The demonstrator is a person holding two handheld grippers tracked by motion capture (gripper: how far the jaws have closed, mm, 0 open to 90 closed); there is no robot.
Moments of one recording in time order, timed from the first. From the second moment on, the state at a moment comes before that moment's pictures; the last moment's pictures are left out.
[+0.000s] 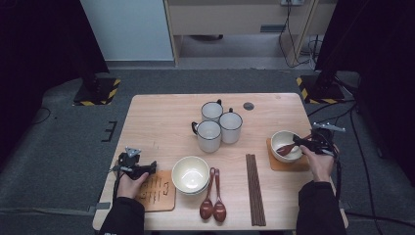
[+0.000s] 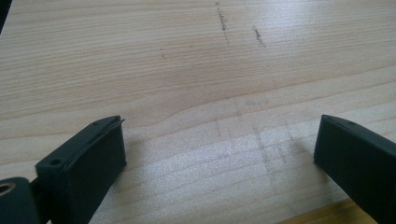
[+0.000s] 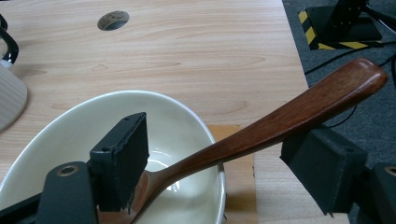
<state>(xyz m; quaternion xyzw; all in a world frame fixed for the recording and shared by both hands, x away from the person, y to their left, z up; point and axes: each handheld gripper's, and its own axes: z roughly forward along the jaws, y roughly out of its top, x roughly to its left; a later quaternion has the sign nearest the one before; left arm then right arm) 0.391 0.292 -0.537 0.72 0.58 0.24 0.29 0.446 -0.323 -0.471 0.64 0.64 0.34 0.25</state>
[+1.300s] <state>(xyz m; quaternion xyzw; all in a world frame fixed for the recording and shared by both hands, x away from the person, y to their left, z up) 0.391 0.292 -0.537 0.72 0.58 0.24 0.29 0.418 -0.324 -0.462 0.65 0.64 0.34 0.22</state>
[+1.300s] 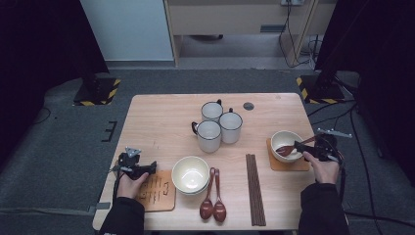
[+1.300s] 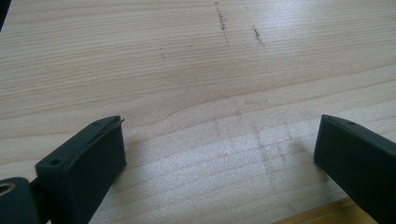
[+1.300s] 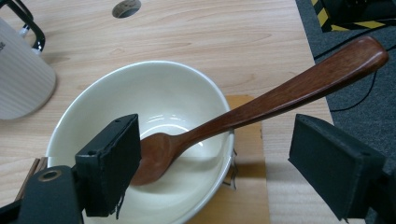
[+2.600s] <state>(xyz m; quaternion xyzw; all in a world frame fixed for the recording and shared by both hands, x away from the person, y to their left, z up) 0.391 0.292 -0.537 0.72 0.58 0.24 0.29 0.435 -0.313 -0.447 0.62 0.66 0.37 0.24</state>
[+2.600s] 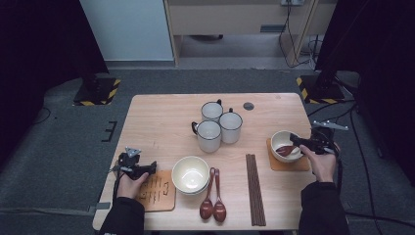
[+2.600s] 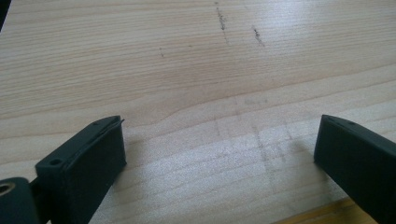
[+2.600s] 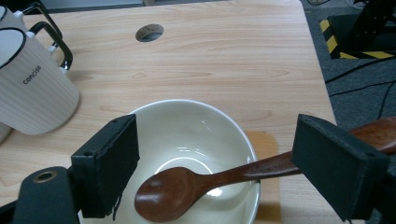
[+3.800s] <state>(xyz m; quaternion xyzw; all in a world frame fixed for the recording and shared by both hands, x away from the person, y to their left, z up) 0.391 0.292 -0.537 0.72 0.58 0.24 0.29 0.439 -0.313 -0.455 0.61 0.67 0.34 0.24</state>
